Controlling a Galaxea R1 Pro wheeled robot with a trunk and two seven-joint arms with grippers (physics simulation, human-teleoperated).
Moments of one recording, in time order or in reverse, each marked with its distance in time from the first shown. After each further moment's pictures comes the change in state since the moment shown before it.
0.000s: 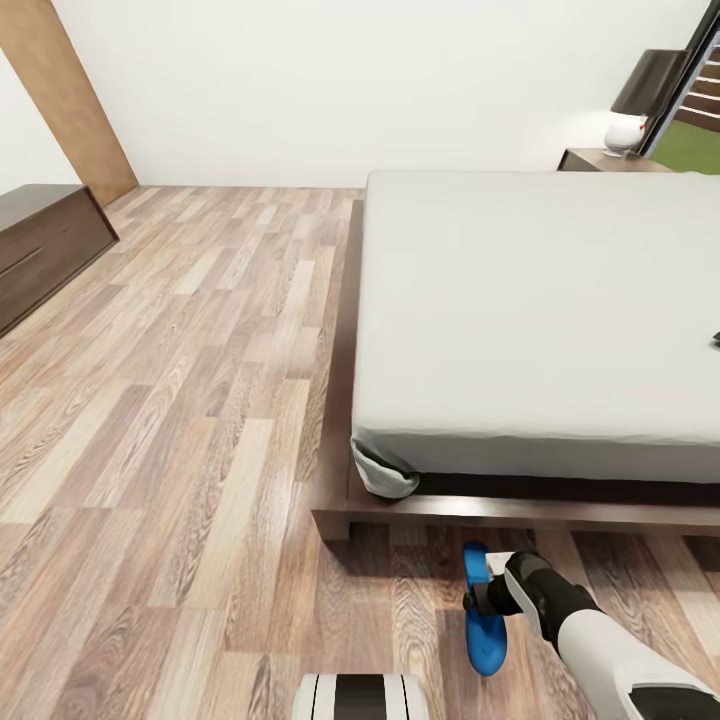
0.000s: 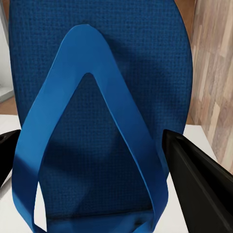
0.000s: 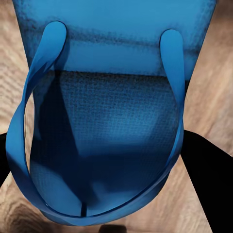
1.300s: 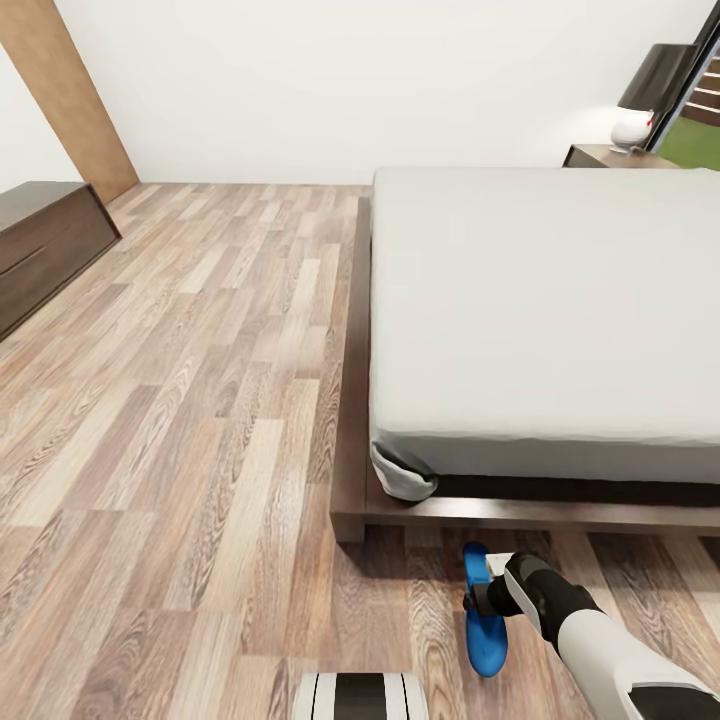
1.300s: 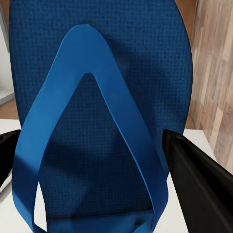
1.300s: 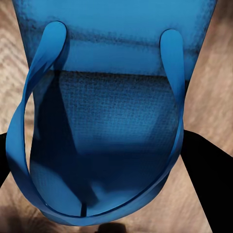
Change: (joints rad) left arm 0.000 0.000 0.000 0.000 0.001 -0.004 0.003; right arm -0.001 0.000 0.000 0.006 0.000 0.000 -0.002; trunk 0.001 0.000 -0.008
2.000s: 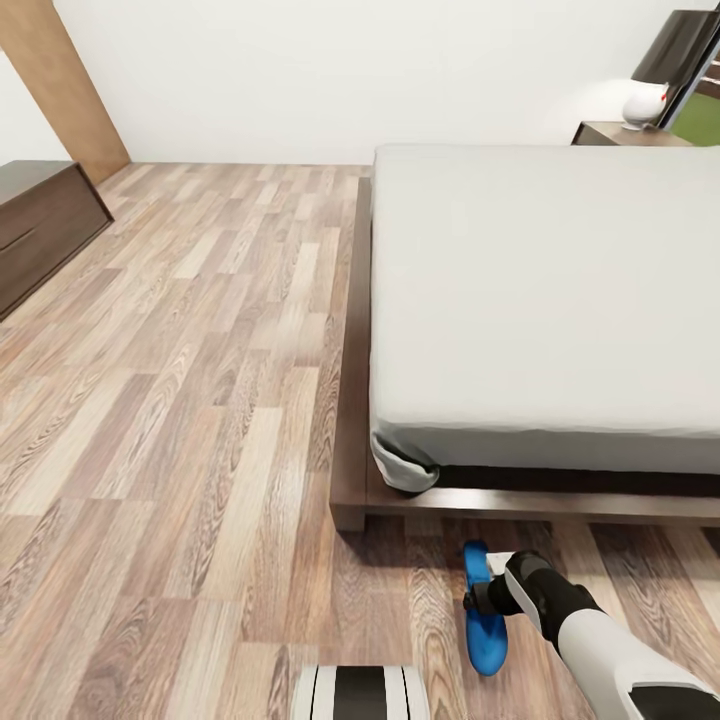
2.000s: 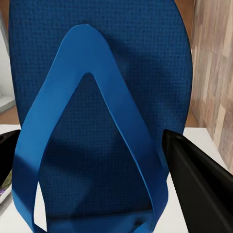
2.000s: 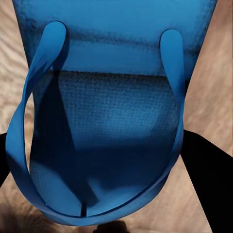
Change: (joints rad) left arm 0.000 0.000 0.000 0.000 0.000 0.000 0.000; right arm -0.001 -0.001 -0.001 -0.002 0.000 -0.002 0.001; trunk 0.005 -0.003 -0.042
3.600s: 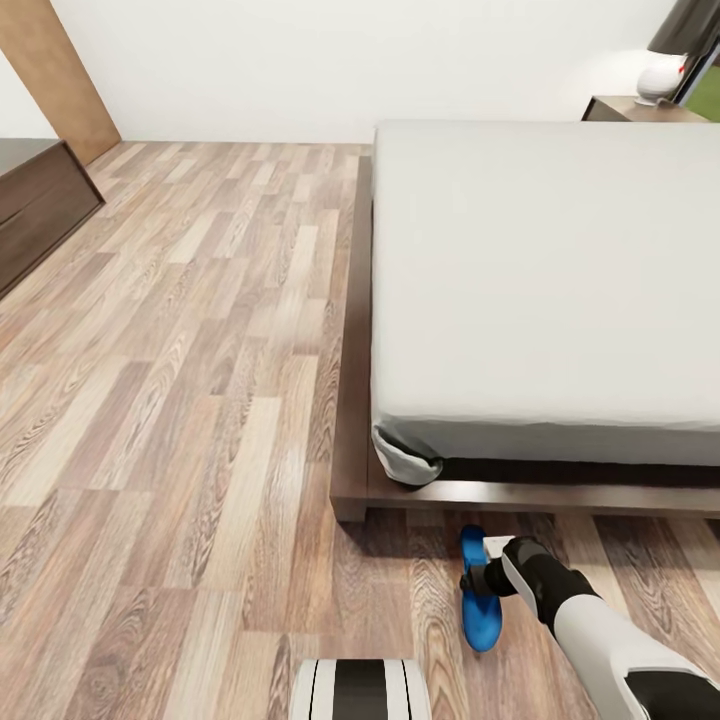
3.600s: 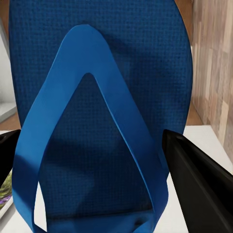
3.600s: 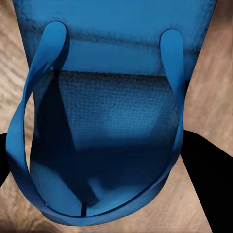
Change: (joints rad) left arm 0.000 0.001 0.001 0.001 -0.001 0.004 -0.002; right arm -0.035 0.004 0.001 -0.010 0.000 -0.014 -0.001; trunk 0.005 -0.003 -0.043
